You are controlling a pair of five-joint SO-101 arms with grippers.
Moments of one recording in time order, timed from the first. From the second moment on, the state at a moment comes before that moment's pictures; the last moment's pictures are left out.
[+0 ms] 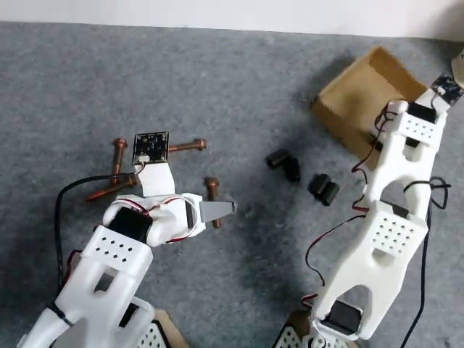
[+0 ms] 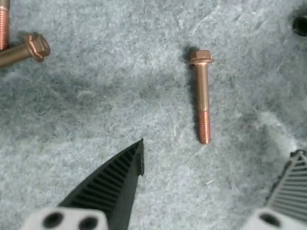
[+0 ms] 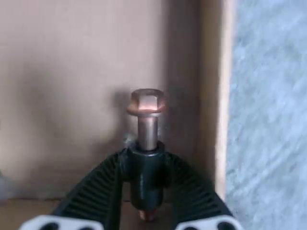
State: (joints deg) left arm 14.7 -46.4 59.7 57.7 30.3; right arm 20.2 41.7 -34.4 64.7 -20.8
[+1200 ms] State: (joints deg) left arm 14.7 -46.4 59.7 57.7 30.3; right arm 17.4 41.6 -54.1 85.5 -20.0
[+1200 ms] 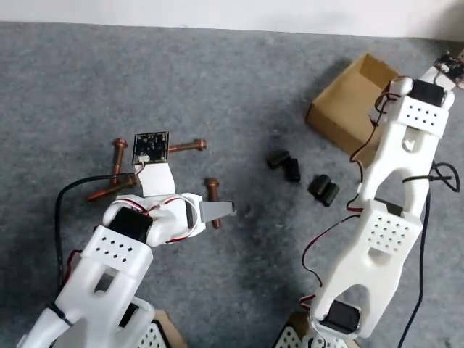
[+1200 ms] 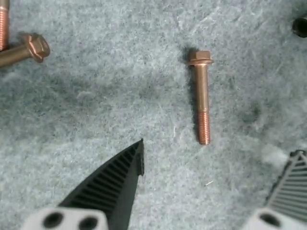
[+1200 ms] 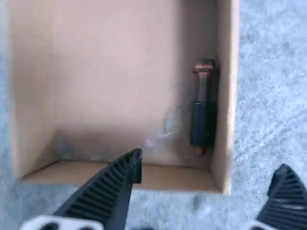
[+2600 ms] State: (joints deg) left arm 13.6 -46.4 59.7 57.7 33.6; right arm -3.3 27.9 -23.8 99.8 -5.3
